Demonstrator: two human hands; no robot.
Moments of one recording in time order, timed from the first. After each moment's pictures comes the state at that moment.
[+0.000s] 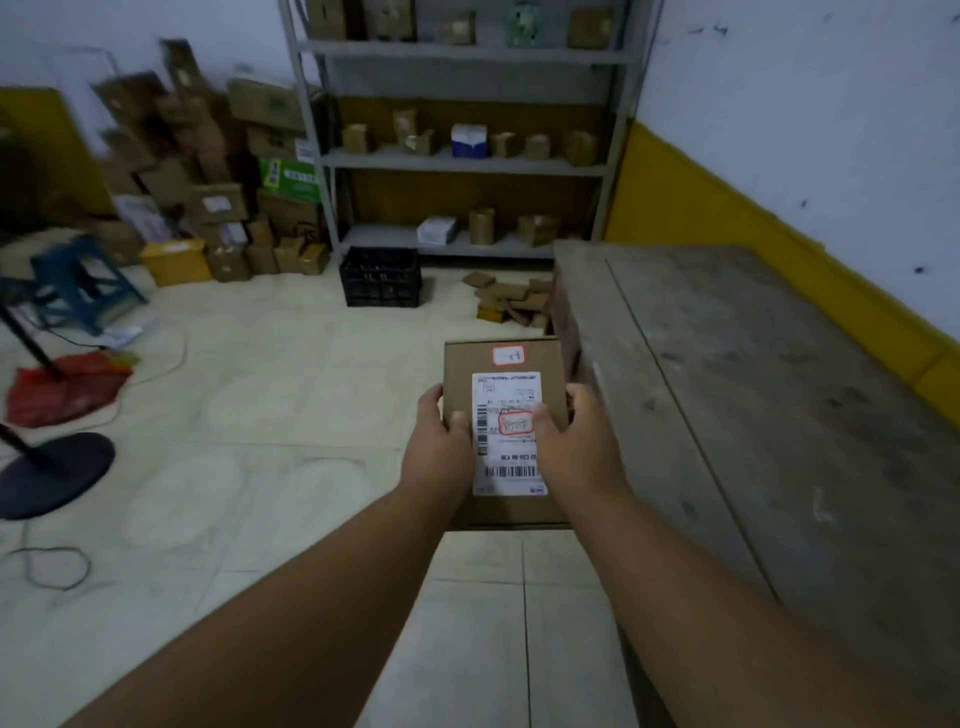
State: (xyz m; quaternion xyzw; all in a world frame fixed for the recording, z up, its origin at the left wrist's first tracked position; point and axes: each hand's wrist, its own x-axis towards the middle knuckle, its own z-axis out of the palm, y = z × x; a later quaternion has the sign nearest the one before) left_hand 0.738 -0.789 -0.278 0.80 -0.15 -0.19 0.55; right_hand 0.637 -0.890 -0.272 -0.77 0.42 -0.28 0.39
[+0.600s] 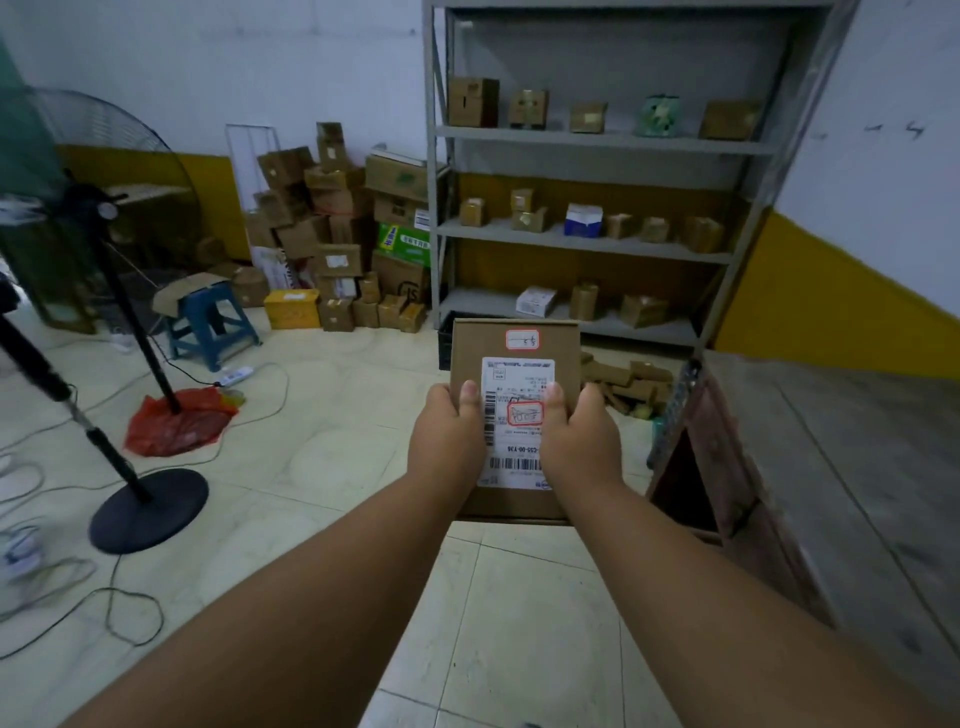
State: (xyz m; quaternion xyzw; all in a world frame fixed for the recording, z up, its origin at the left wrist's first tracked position) left_hand 1.035 -0.767 -0.207 0.84 -0.12 -0.03 0.53; right_hand 0.961 -0.875 -0.211 -0.79 0.33 -0.33 0.40
